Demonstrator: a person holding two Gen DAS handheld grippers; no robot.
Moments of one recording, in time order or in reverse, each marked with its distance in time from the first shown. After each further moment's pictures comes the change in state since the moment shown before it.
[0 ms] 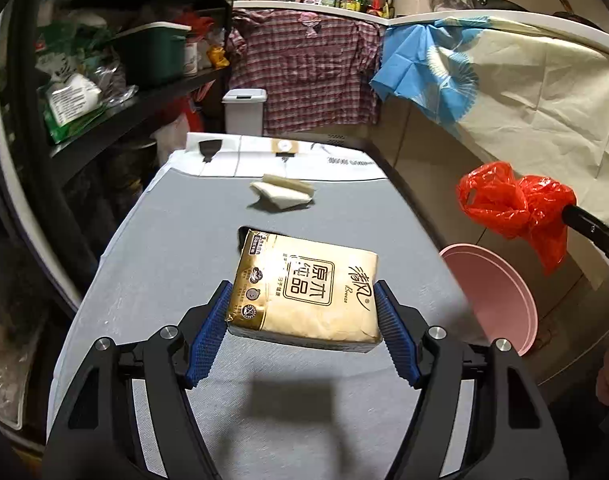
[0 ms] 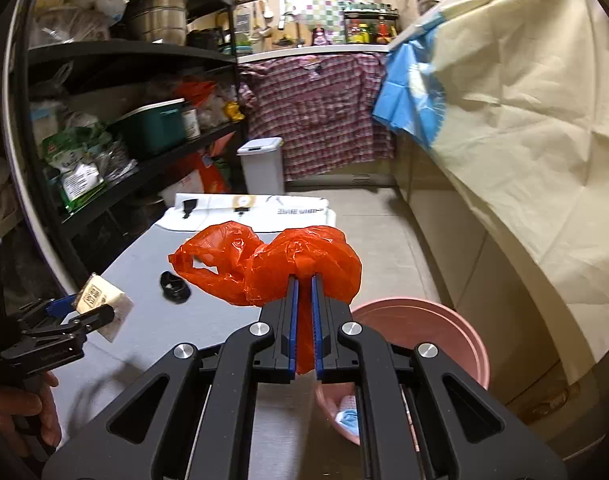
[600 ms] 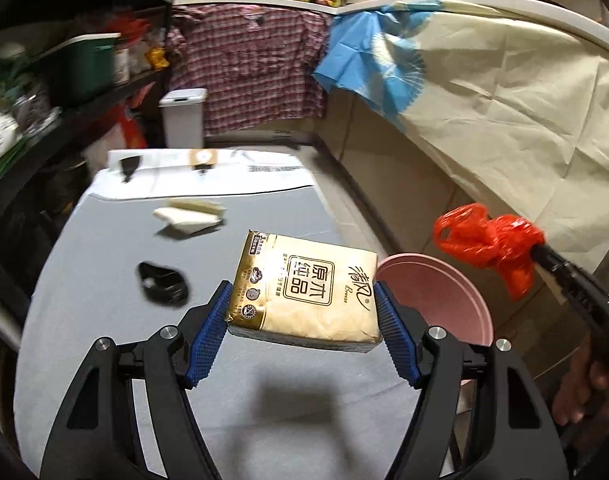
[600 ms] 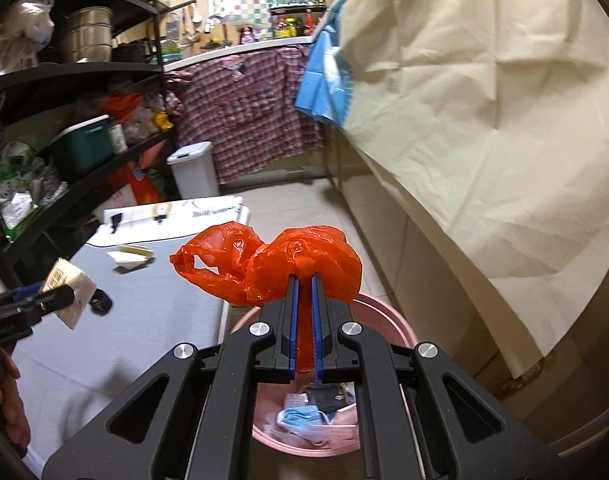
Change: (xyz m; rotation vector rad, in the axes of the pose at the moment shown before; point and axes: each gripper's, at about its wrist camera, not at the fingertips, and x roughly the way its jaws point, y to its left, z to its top) left arm 0.033 -0.079 0.037 0.065 0.038 -0.157; right arm 0.008 -0.088 -0.018 0.124 0.007 -0.190
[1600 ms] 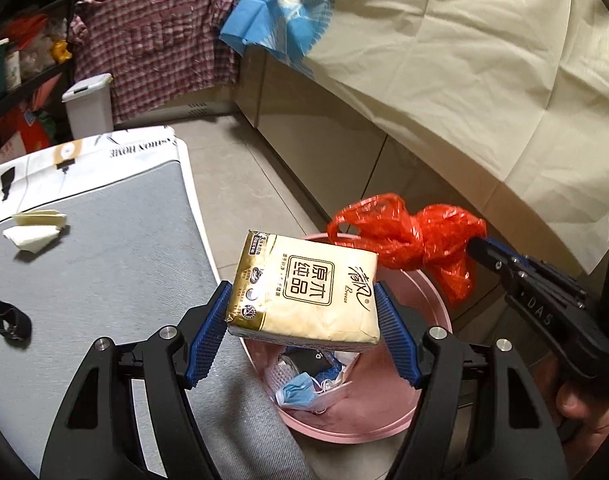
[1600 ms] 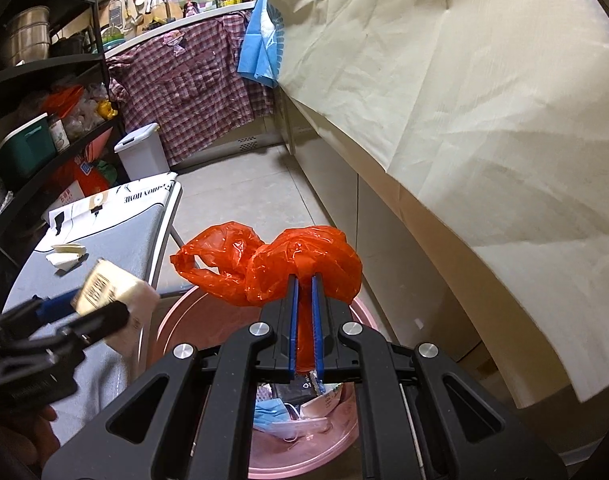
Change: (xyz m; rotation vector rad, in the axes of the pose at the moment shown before) left arm 0.108 -0.107 -0.006 0.125 0.128 -0.199; right arm 0.064 -0.052 -0.014 0.106 0.116 -0.109
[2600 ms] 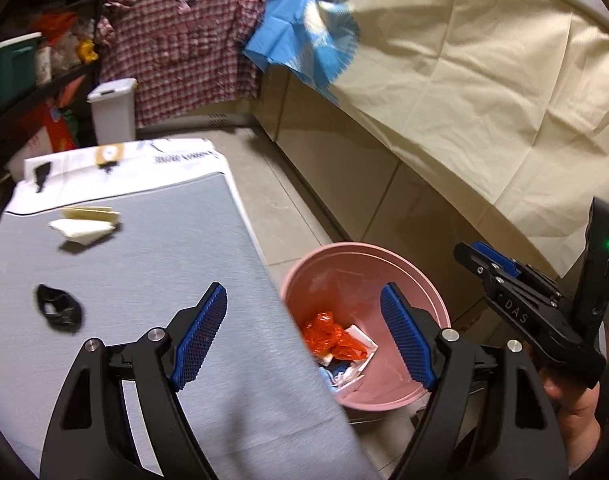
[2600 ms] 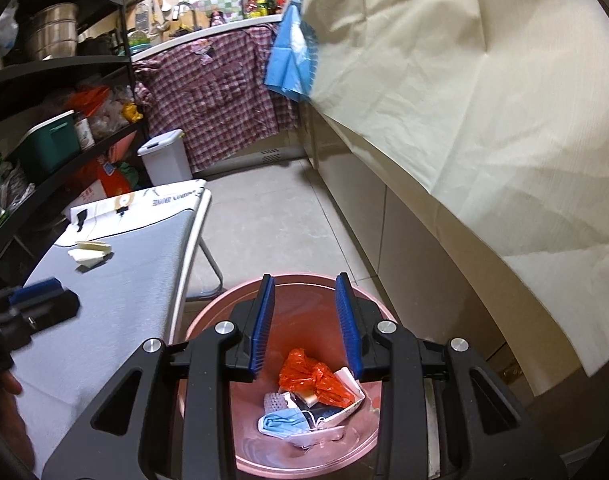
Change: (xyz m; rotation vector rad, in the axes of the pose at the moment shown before) left arm -0.071 0.043 -0.001 -0.052 -0.069 0.031; right arm -0.021 0.026 -0.002 -0.065 -0.064 0.067
